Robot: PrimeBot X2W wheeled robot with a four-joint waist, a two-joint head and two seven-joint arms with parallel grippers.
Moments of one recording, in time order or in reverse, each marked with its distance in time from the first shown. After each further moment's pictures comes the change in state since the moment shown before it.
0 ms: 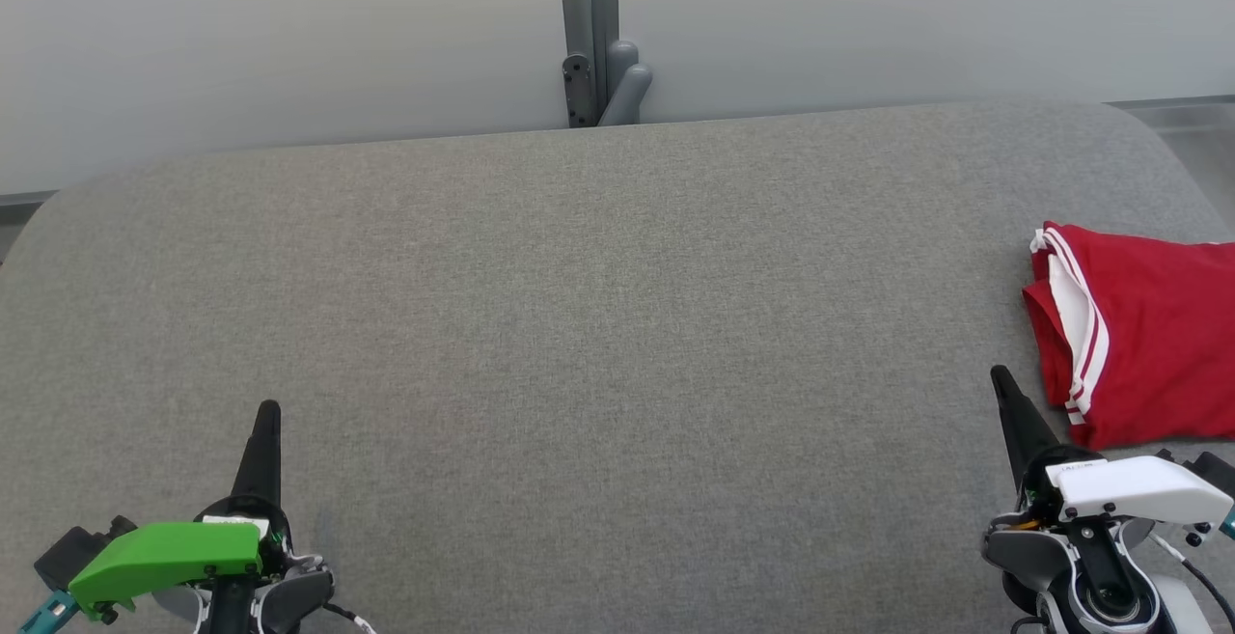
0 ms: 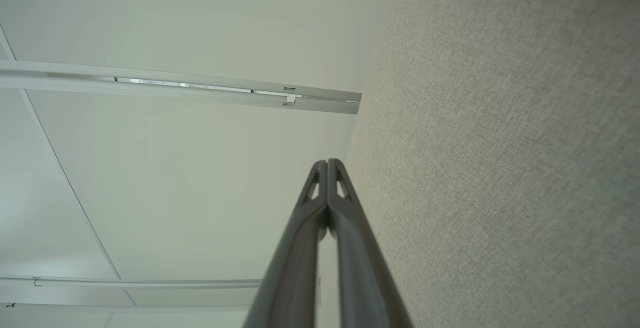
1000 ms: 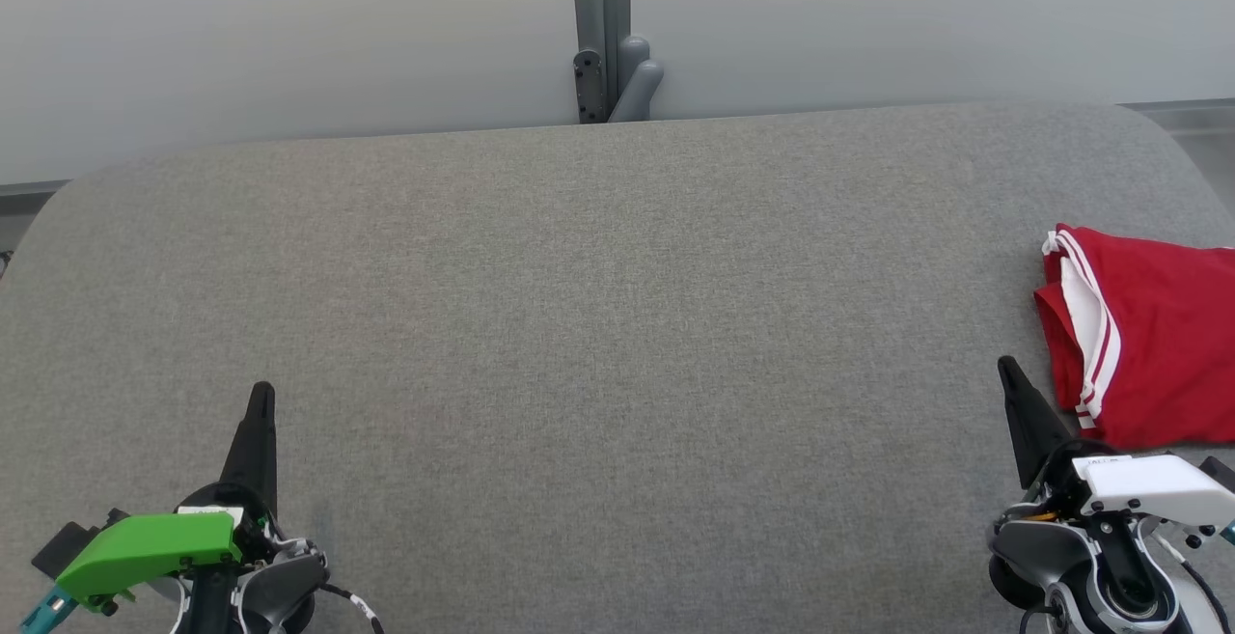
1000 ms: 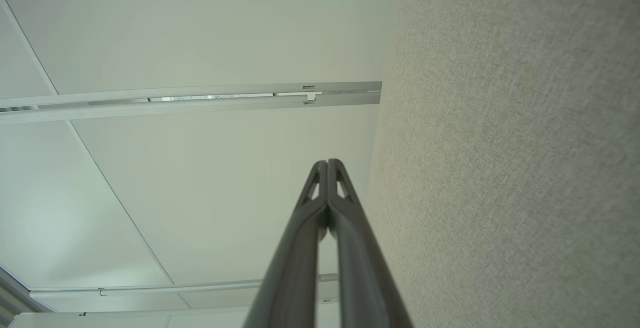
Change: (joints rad) left arm -0.017 0.001 0.013 -0.018 -0.162 -0.007 0.040; right arm -0.001 -0.001 -0.020 -0.019 0.168 0.000 0.043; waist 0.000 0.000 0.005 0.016
